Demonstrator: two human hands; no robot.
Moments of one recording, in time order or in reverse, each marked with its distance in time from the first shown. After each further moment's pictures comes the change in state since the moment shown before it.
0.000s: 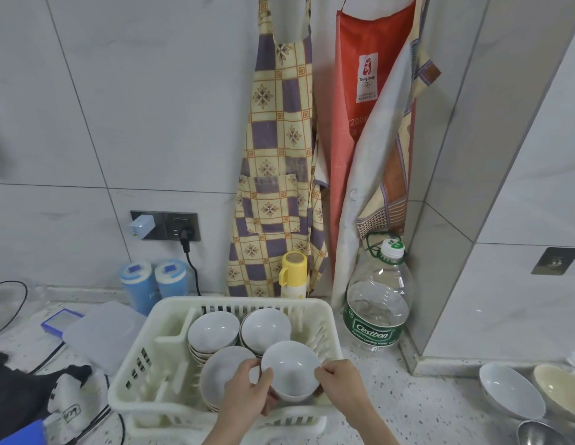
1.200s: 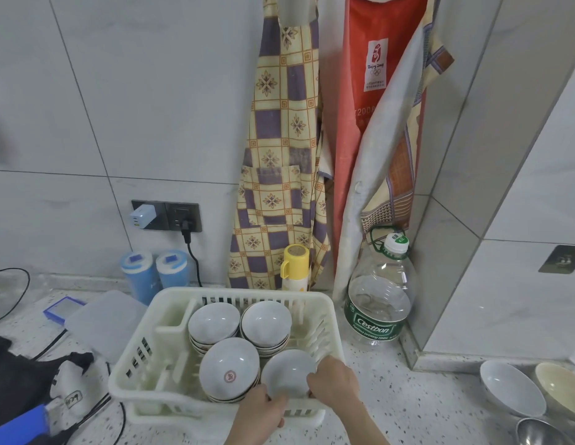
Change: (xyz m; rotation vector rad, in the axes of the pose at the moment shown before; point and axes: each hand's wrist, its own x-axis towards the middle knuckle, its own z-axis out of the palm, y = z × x) left_hand -0.020 -0.004 0.022 0.143 -0.148 -0.158; right_hand 0.002 -0.015 0.015 -0.557 -0.074 0.078
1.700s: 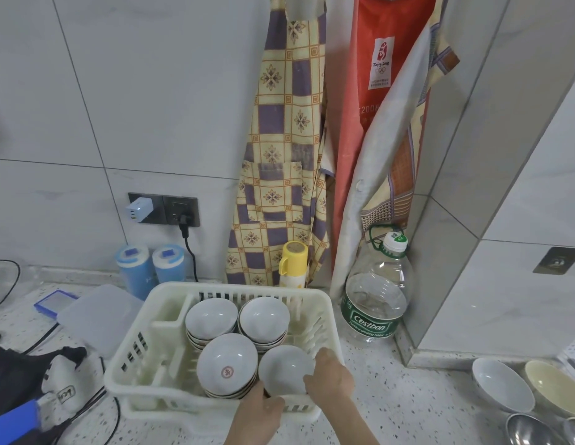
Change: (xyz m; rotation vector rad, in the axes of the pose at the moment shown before) left_hand 0.000 -0.016 0.006 -0.081 -0.003 0.063; right_hand 0.005 0.001 0.017 -0.158 0.108 -0.011
